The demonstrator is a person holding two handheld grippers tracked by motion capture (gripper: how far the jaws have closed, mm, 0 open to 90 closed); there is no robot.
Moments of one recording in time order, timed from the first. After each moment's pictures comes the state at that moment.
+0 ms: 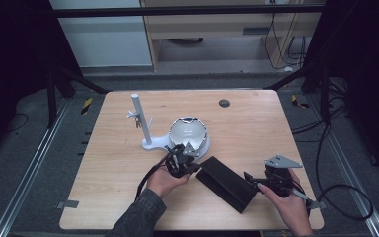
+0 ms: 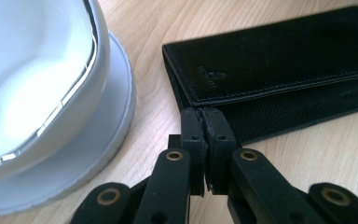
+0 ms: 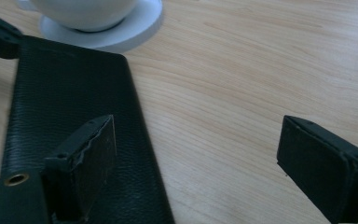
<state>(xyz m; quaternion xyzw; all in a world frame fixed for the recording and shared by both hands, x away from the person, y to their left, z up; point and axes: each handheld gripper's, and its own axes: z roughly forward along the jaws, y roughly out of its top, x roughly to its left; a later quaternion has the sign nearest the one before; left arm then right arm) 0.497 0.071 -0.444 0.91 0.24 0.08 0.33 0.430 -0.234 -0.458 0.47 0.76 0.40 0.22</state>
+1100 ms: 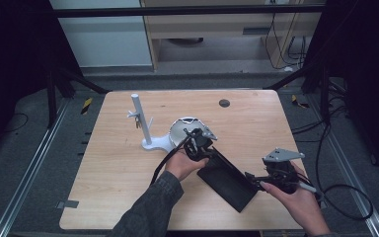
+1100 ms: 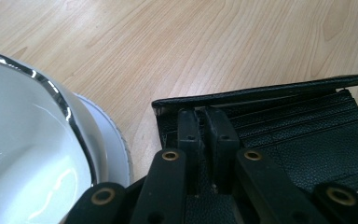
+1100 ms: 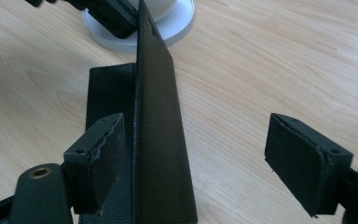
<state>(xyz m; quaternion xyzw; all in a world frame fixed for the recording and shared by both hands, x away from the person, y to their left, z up) 0.531 0.019 -0.420 0.91 0.23 0.07 0.34 0.422 -0.228 -0.406 0.42 0.81 0.36 0.20</state>
